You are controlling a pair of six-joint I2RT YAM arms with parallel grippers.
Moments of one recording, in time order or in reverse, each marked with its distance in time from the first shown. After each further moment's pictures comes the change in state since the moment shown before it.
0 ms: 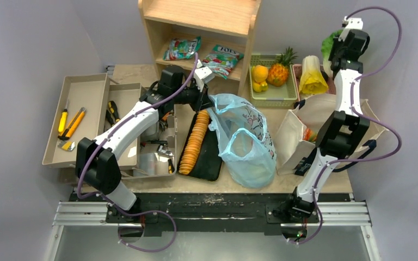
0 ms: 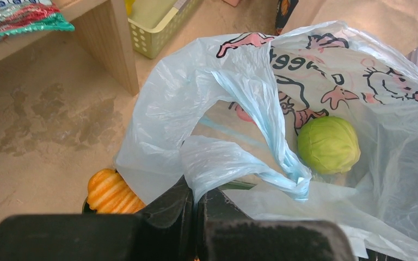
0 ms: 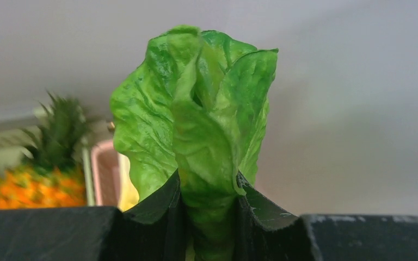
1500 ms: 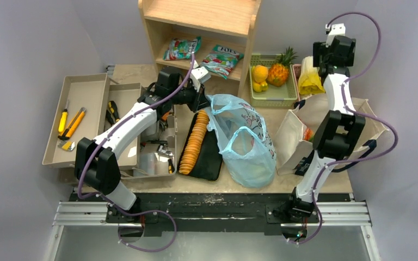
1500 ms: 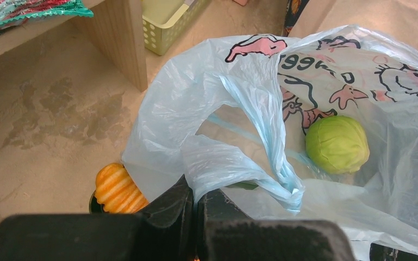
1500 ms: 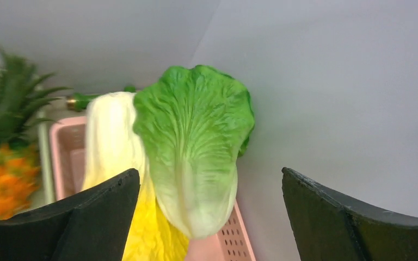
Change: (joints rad) left arm 0.033 -0.009 -0.052 0.044 0.013 -0.001; right arm 0.052 0.031 -0.181 0.150 0.201 -0.216
